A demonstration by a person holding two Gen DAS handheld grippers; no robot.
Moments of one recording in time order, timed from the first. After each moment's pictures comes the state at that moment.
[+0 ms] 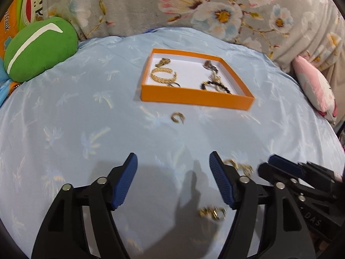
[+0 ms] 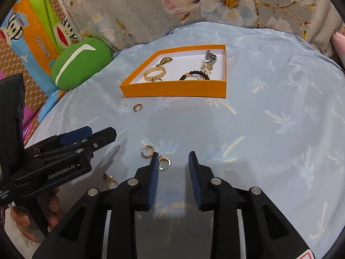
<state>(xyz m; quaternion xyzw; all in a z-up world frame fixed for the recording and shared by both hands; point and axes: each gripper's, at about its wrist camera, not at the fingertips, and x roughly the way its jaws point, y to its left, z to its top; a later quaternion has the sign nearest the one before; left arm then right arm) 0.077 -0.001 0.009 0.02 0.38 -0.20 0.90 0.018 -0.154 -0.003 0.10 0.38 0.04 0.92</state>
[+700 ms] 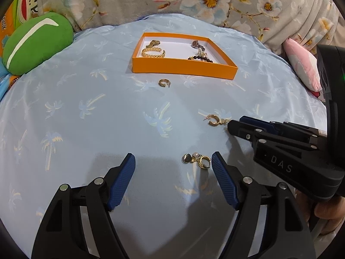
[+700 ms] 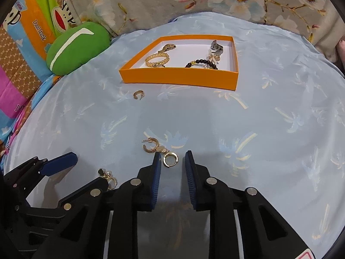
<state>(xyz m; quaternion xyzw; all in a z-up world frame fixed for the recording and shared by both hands) 0.039 0.000 -0.003 0.04 0.41 -0.21 0.89 0.034 -0.139 -0.011 0.07 0.41 0.02 0.91</state>
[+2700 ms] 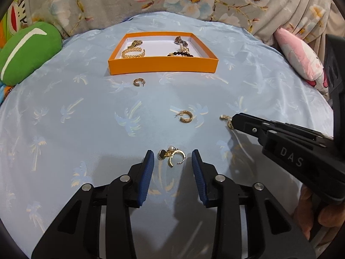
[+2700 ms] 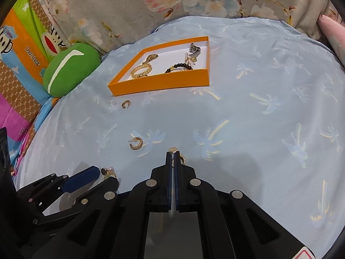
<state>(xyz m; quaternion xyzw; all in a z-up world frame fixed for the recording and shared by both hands) 0.025 -0.037 -0.004 0.07 0.40 -0.22 0.88 0.005 -0.172 -0.010 0.15 0.39 0.01 0.91</state>
